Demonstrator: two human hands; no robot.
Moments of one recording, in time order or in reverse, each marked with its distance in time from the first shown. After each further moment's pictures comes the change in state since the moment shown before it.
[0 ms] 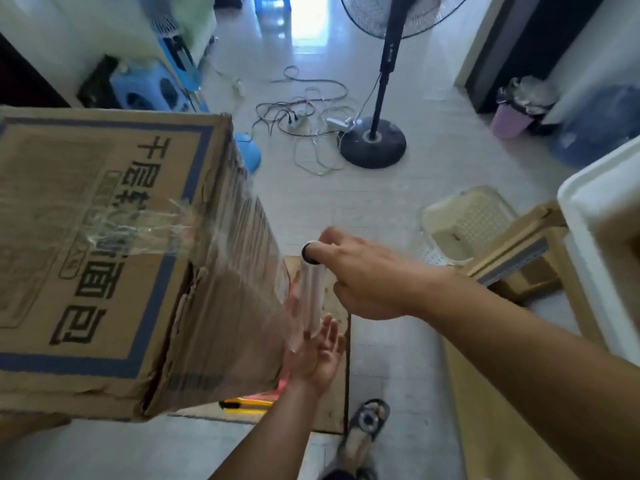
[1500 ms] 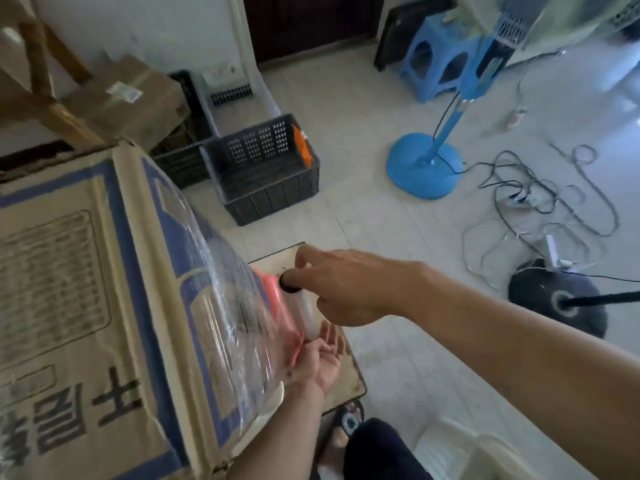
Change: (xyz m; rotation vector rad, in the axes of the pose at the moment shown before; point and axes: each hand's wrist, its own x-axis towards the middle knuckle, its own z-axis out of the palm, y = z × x) left_hand 0.165 0.100 0.159 -1.016 0.304 0.435; right_hand 0.333 -0.013 -0.104 -0.503 -0.742 -1.033
